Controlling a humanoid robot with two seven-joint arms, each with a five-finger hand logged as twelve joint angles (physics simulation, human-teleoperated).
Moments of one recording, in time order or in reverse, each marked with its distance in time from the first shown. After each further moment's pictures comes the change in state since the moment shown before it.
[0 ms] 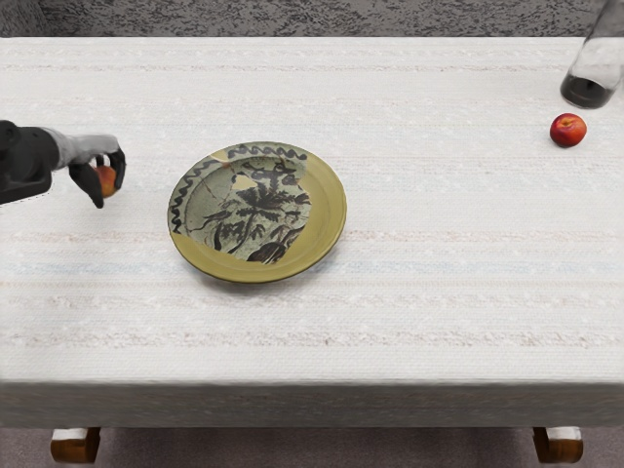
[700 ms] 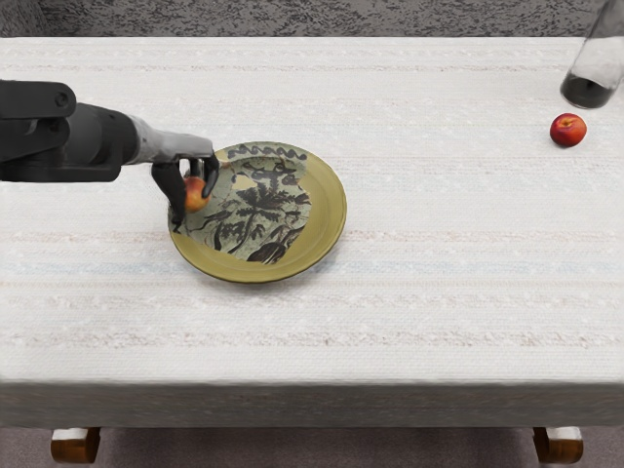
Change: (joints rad) left arm -0.239 -0.069 0.007 -0.279 -0.118 -0.097 0.008; right arm 0.000 0.000 0.000 0.000 0.000 0.000 0.000
